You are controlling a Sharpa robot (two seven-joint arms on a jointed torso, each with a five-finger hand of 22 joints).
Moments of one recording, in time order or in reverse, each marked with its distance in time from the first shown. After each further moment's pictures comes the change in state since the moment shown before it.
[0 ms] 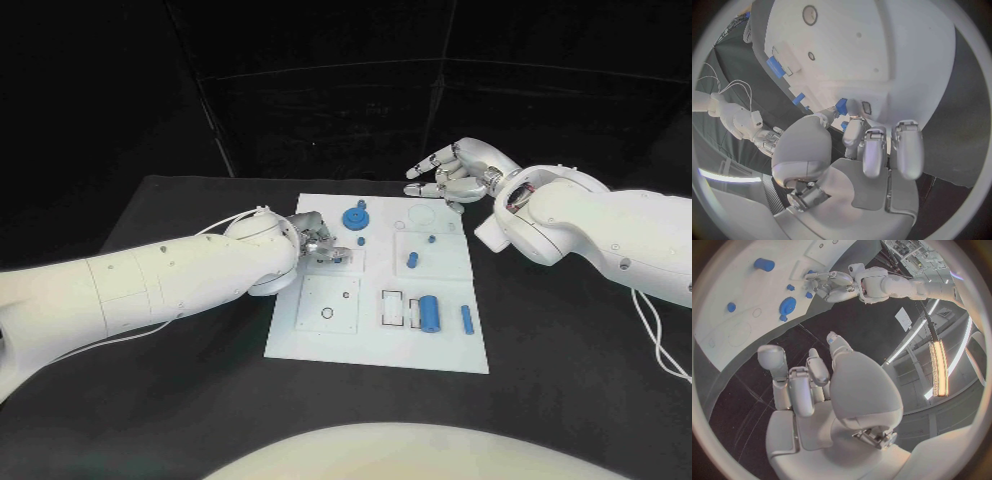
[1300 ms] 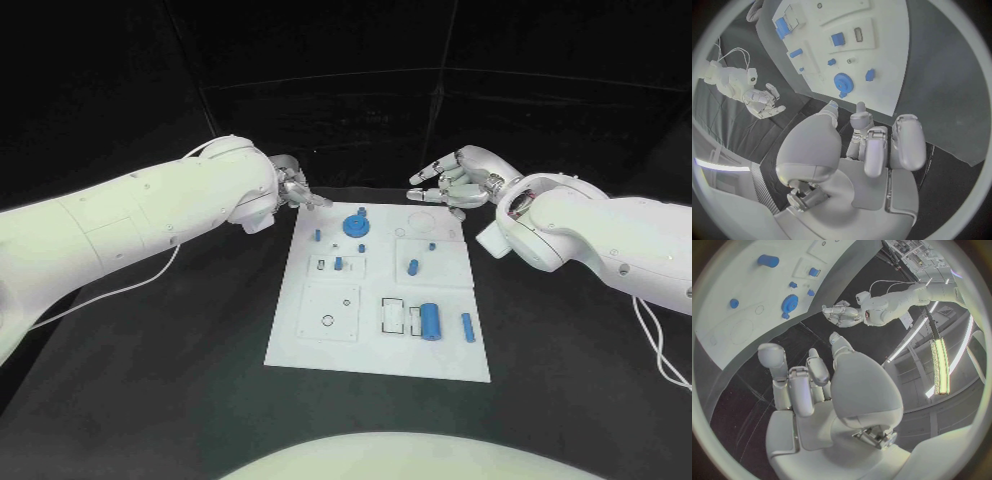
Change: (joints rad) left arm 0.150 0.046 0.102 -0.218 0.129 0.222 -0.017; left_hand 0.135 0.106 -0.387 0.086 0.000 -0.132 0.086 -0.198 -0.181 -0.136 0.075 -0.149 -0.220 0.000 0.051 0.000 0.000 0.000 -0.037 0.041 -0.089 -0.038; right arm 0.000 0.005 0.000 -0.025 0.019 -0.001 0.010; right_hand -0.027 0.002 -0.026 0.021 -0.015 0.000 0.000 0.000 0.000 -0.004 0.004 0.000 -0.008 0.000 0.000 -0.008 0.000 0.000 -0.007 0.000 -0.009 -0.018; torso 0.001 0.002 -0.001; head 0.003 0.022
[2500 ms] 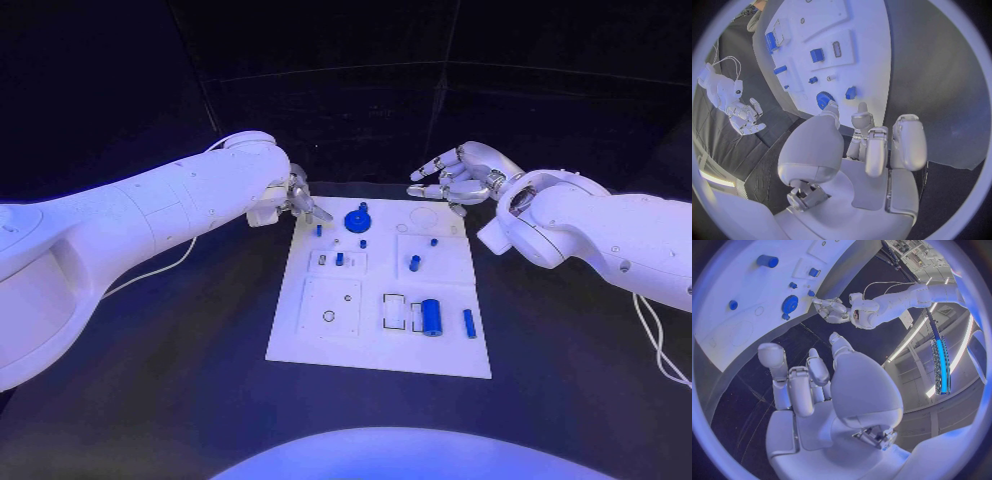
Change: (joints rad) left arm 0.003 0.163 -0.042 -0.281 -0.012 0.252 0.018; left_hand 0.033 0.024 -0.081 0.000 -0.039 0.016 0.016 -0.054 -0.094 -0.011 0.011 0.000 -0.016 0.000 0.010 0.000 0.000 0.000 0.000 0.014 0.000 0.005; right arm 0.000 0.010 0.000 -0.004 0.002 0.000 -0.001; right_hand 0.000 0.000 0.000 0.000 0.005 0.000 0.000 0.004 0.000 0.000 0.000 0.000 0.000 0.000 0.000 0.000 0.000 0.000 0.000 0.000 -0.004 0.000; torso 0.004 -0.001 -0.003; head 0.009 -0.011
